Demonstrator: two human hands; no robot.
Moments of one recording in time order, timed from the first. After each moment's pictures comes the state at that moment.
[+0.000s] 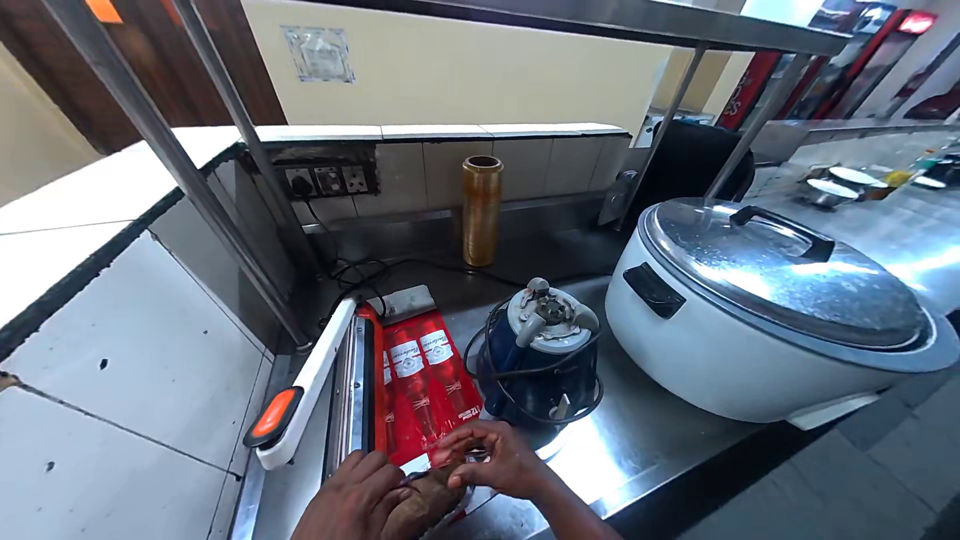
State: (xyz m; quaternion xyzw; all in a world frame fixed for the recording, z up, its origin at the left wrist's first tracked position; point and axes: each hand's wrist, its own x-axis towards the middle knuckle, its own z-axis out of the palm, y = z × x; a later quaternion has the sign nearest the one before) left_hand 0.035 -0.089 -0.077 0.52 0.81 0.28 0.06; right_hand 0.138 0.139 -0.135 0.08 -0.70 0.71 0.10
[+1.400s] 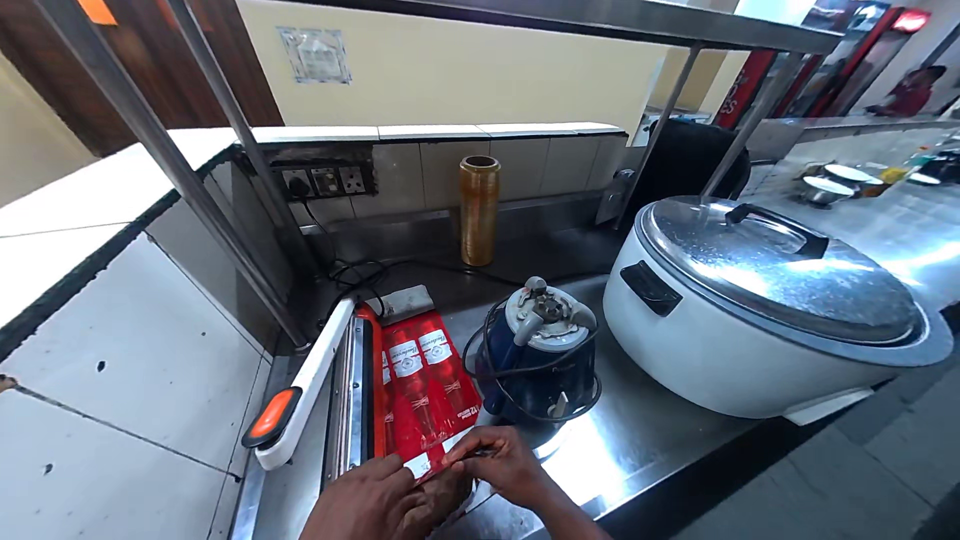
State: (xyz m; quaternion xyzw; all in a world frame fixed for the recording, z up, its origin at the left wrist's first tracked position) left_hand 0.036 -0.079 -0.077 0.57 0.79 0.21 0.05; right_hand 0.148 0.133 -0.141 0.05 -0.69 0.71 0.15
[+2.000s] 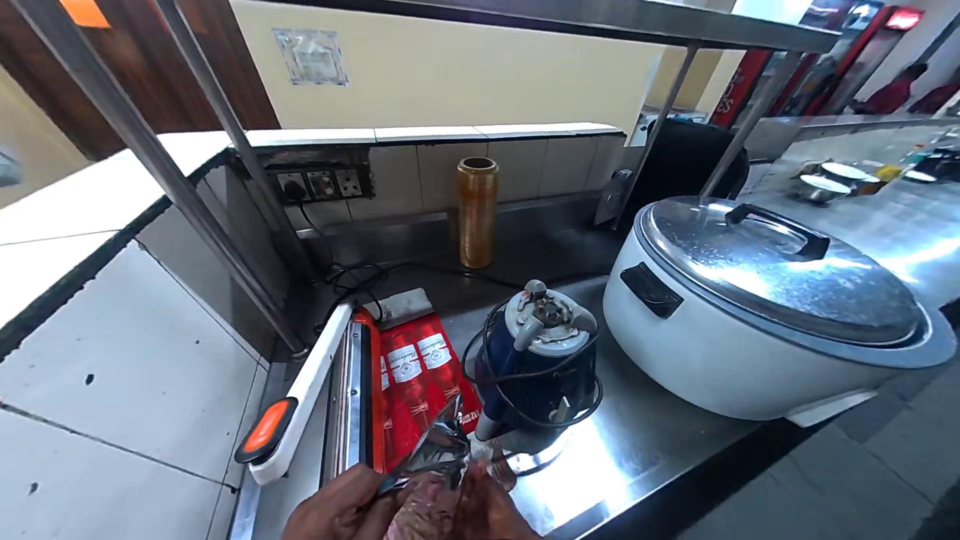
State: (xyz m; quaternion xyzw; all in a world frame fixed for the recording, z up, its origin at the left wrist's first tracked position) left_hand 0.050 -0.090 -0.040 0.45 0.79 0.41 0.05; right_hand 0.157 0.076 -0.200 -0.21 -0.33 0.92 0.09
